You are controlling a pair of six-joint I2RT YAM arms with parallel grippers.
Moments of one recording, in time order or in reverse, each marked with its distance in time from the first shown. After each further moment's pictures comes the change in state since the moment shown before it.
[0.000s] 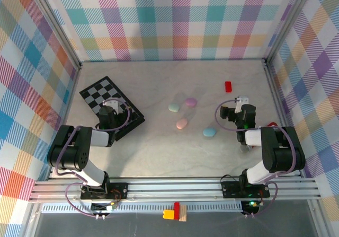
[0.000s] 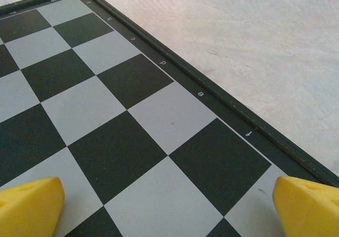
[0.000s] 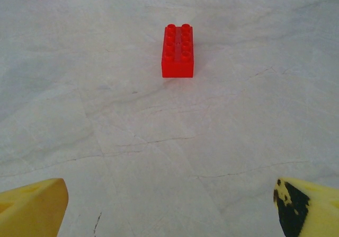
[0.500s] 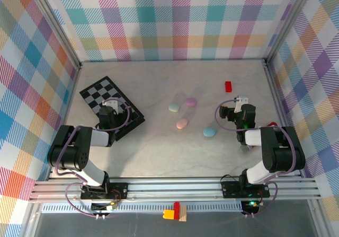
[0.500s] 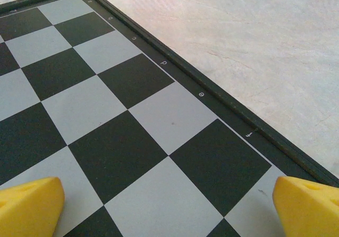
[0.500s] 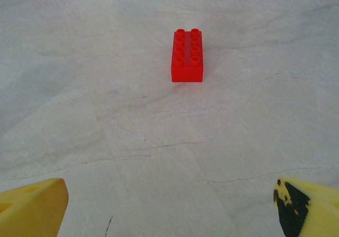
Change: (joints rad) left arm 0.000 0.000 0.000 0.000 0.000 -0.010; right arm 0.000 0.000 0.000 0.007 -0.022 0.008
